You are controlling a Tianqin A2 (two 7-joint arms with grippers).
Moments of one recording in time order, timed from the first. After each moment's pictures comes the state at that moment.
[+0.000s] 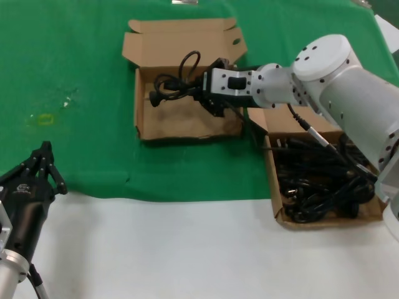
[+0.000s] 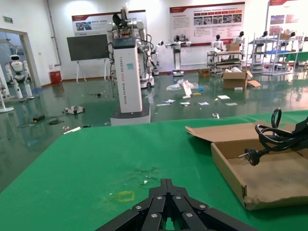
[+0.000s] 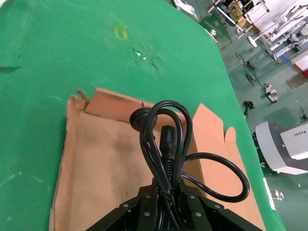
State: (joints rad) left arm 0.00 -0.30 1.60 -1.60 -1.80 0.00 0.00; right arm 1.36 0.00 -2.75 0.13 2.11 -0.55 -0.68
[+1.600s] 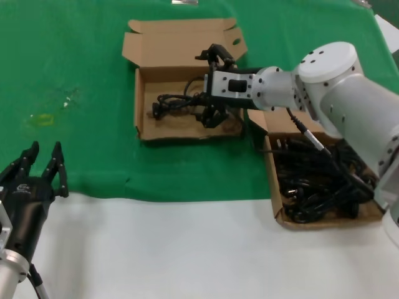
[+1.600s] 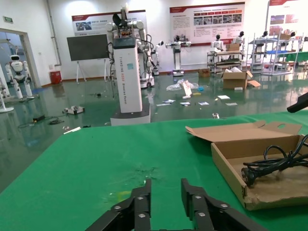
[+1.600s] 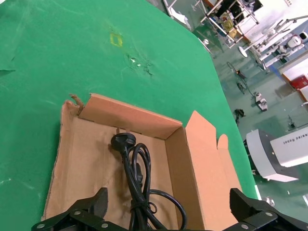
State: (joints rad) left arm 0.00 -0.30 1.60 -1.60 -1.80 0.00 0.00; right arm 1.33 0.00 -2.72 0.12 2.24 -0.54 -0.82
